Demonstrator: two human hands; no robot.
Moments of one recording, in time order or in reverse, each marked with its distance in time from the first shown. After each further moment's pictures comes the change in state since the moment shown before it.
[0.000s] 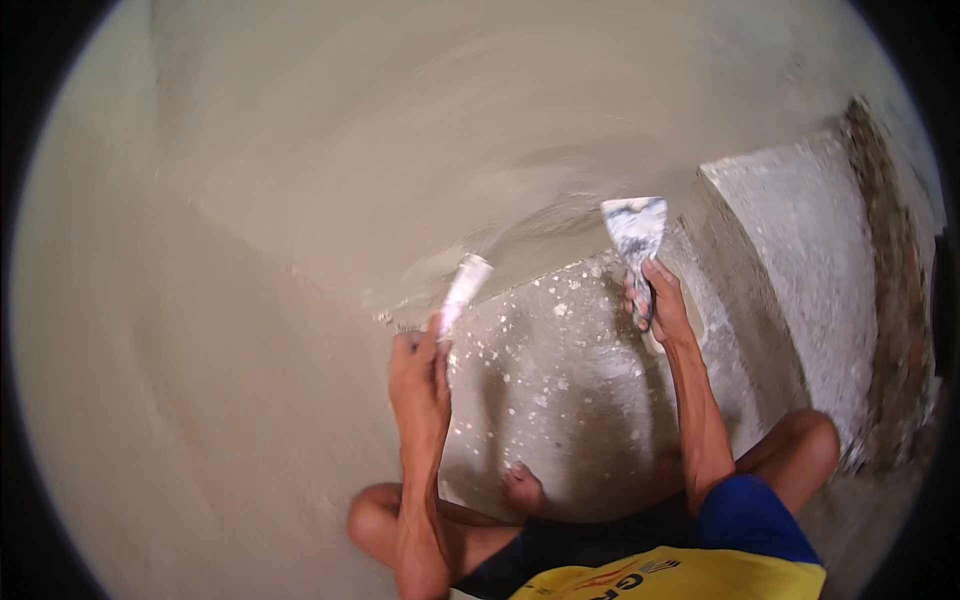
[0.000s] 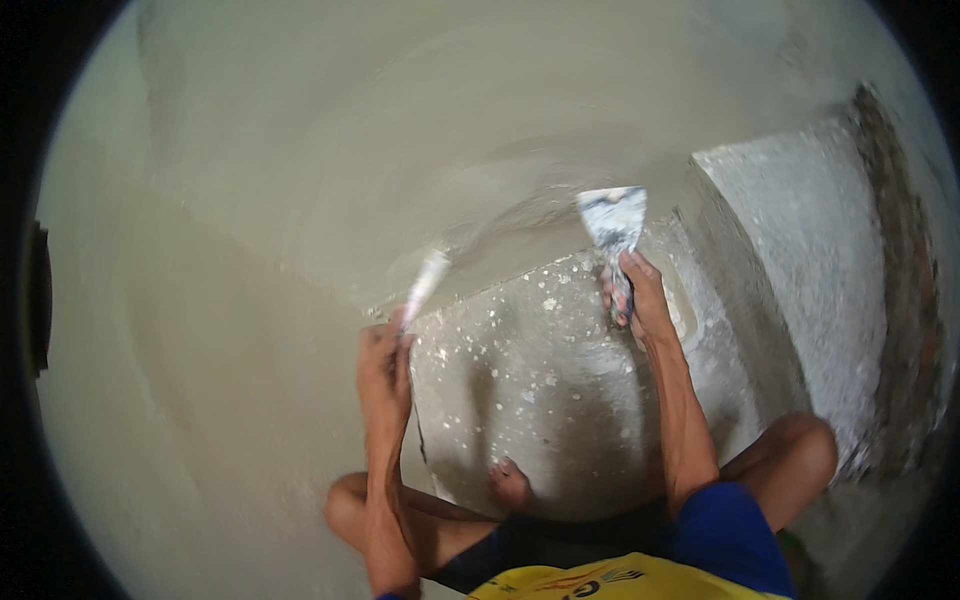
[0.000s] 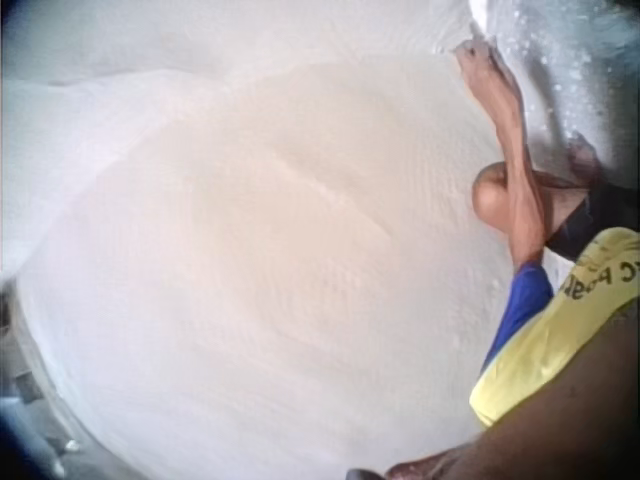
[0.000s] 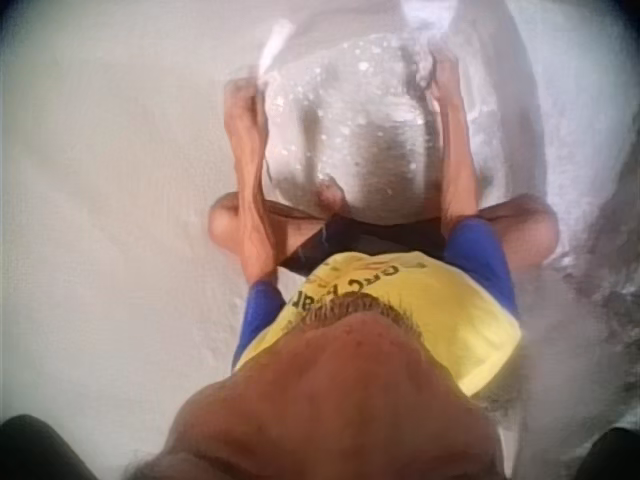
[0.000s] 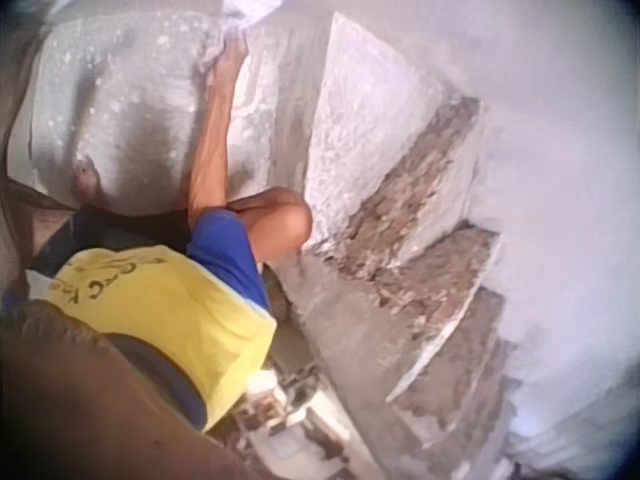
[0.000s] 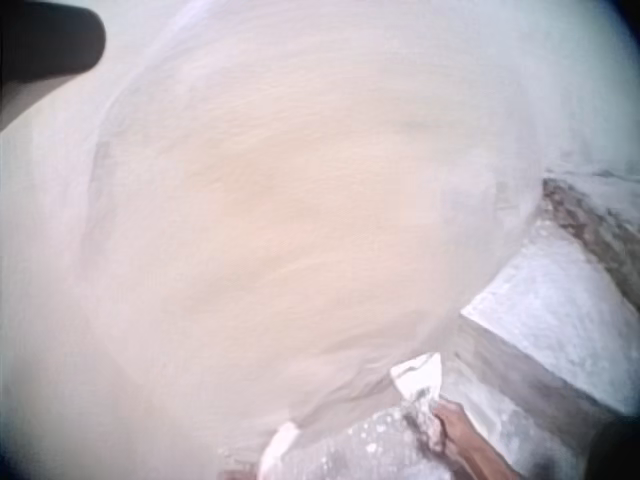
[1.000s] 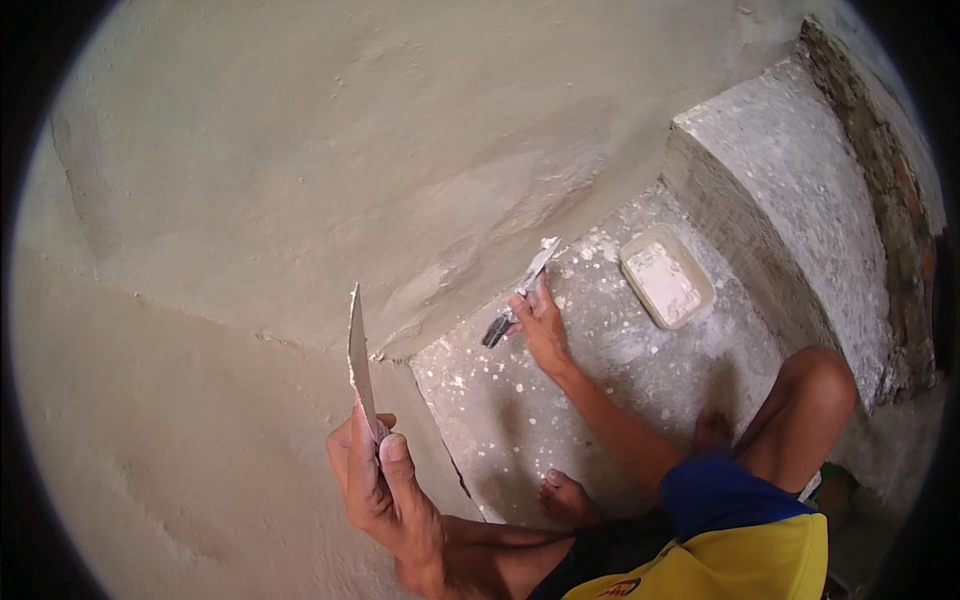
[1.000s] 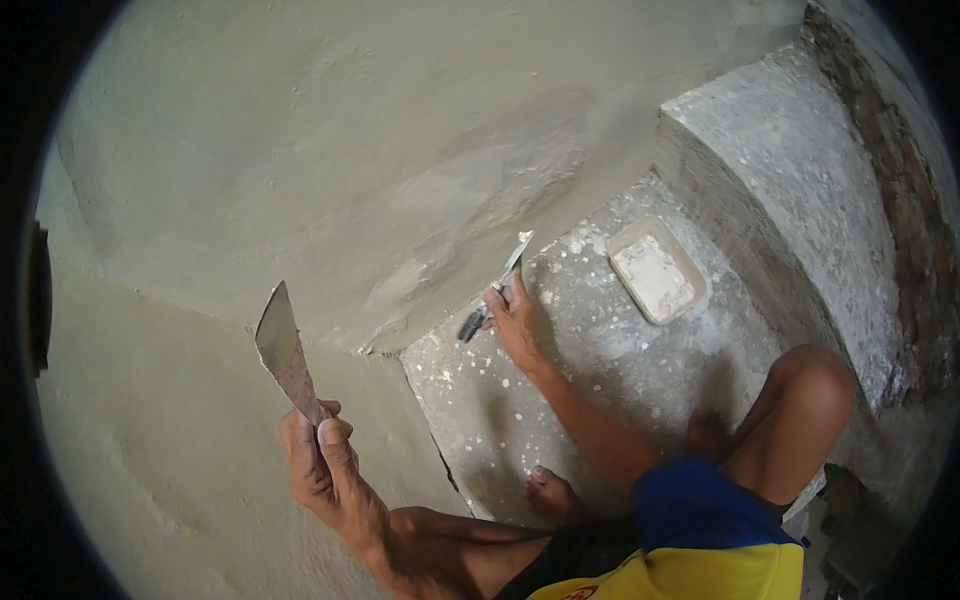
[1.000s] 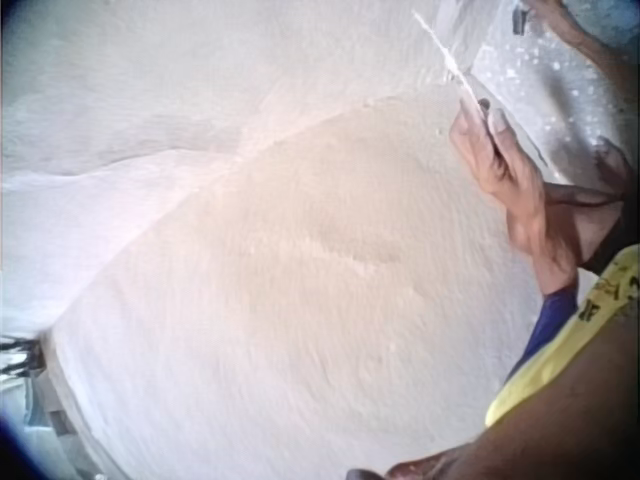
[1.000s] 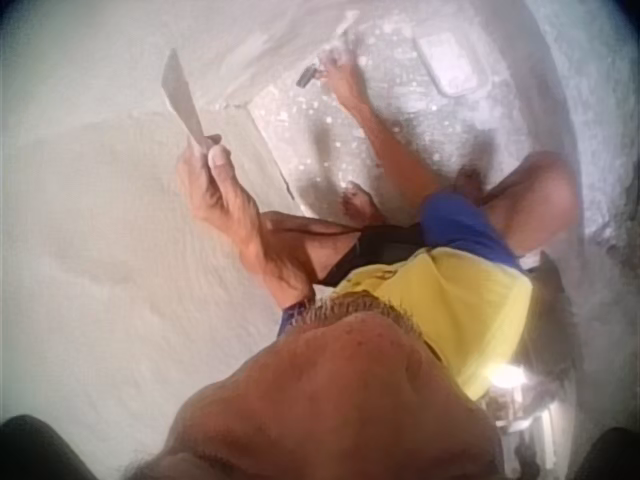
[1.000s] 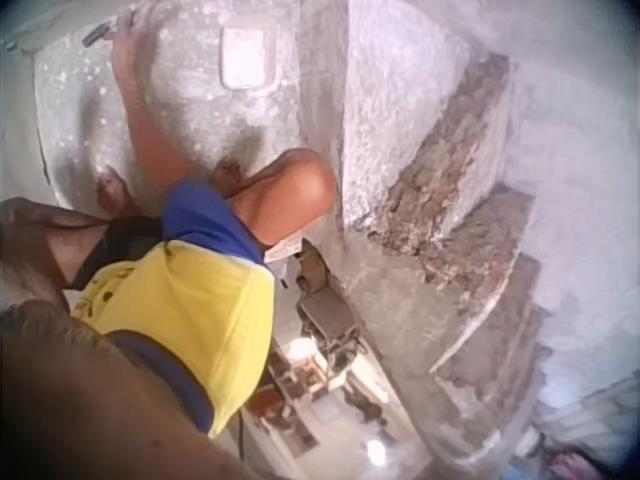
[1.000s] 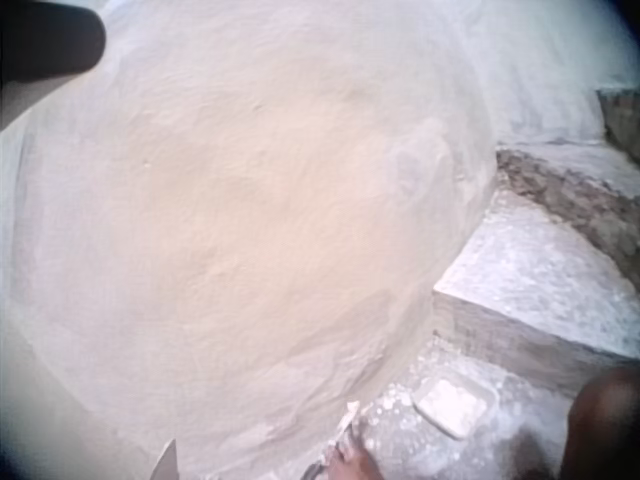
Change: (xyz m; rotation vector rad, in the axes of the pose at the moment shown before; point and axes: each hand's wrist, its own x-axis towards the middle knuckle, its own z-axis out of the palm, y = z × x) left_hand -0.009 0.027 -0.061 -0.320 0.170 -0.031; right_hand 0.028 0.169 0.142 0.064 0.180 -0.167
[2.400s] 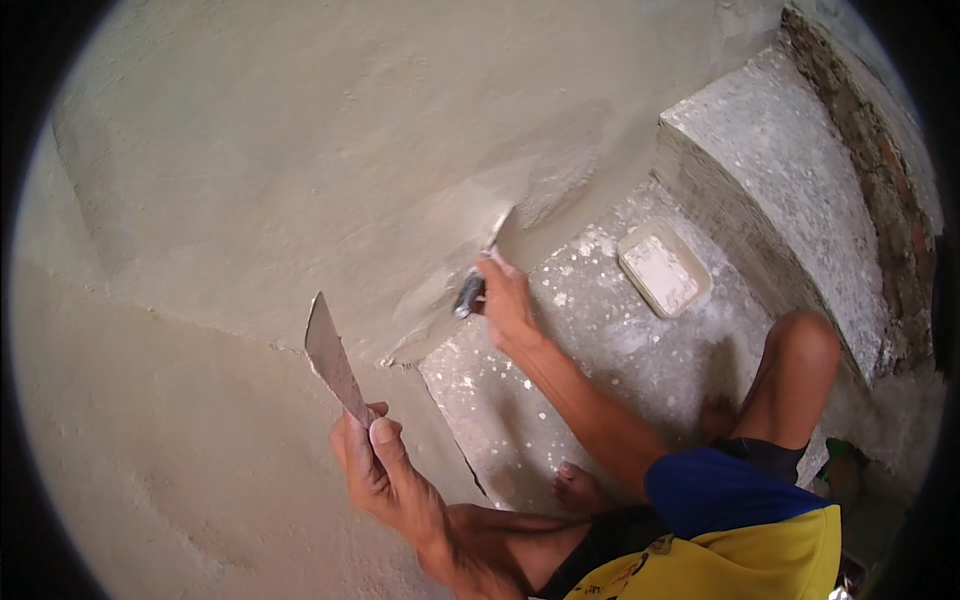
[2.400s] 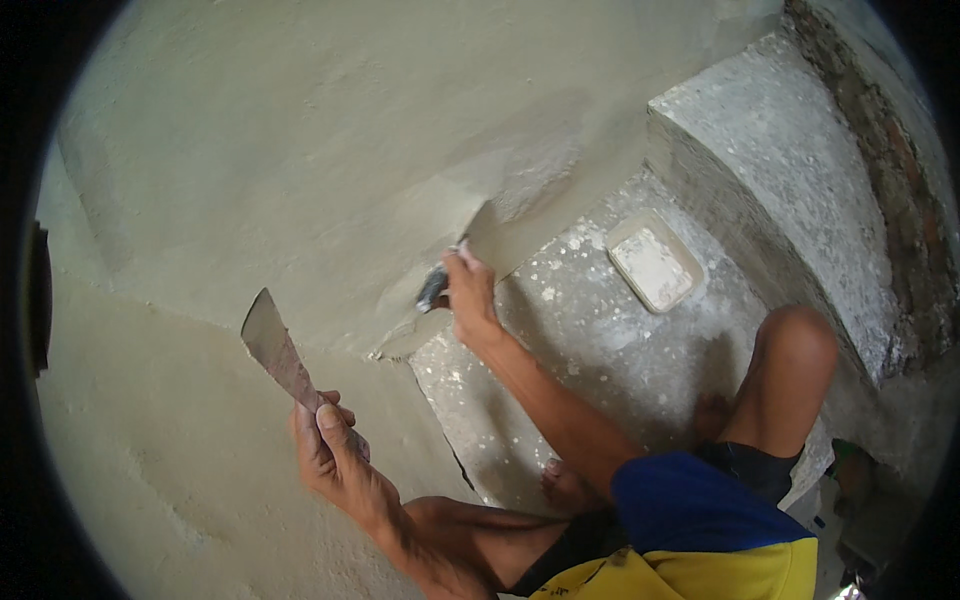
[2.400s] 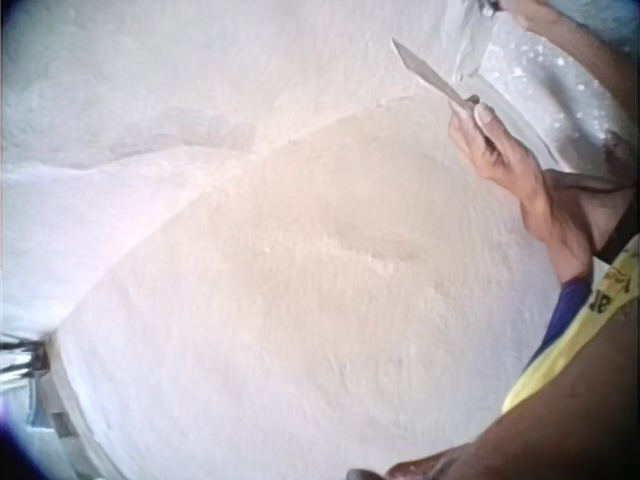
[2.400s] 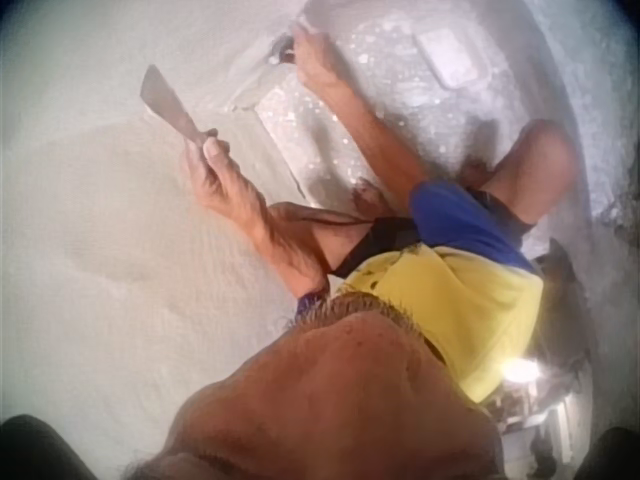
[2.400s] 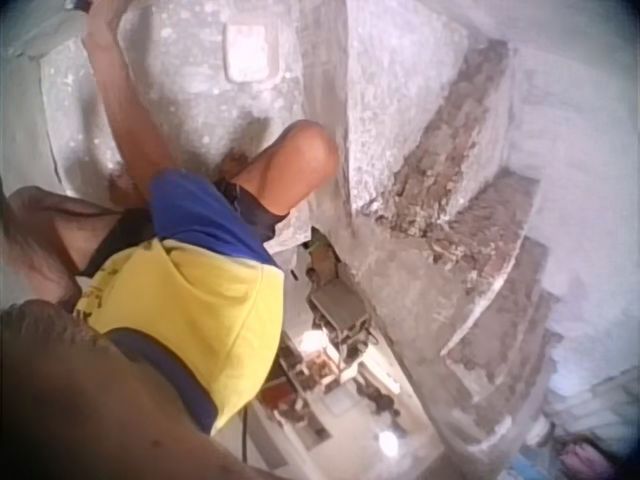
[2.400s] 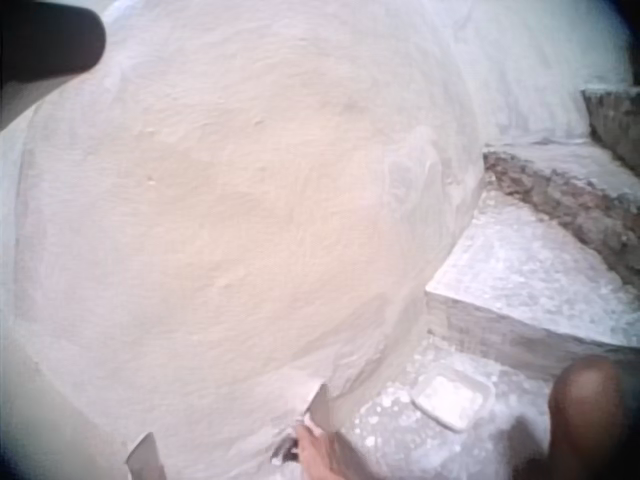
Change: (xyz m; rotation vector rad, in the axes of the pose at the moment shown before) left_hand 0.012 -0.011 0.000 -0.095 0.141 -0.125; right_hand 0.011 -0.082 0.097 0.343 0.113 0.250
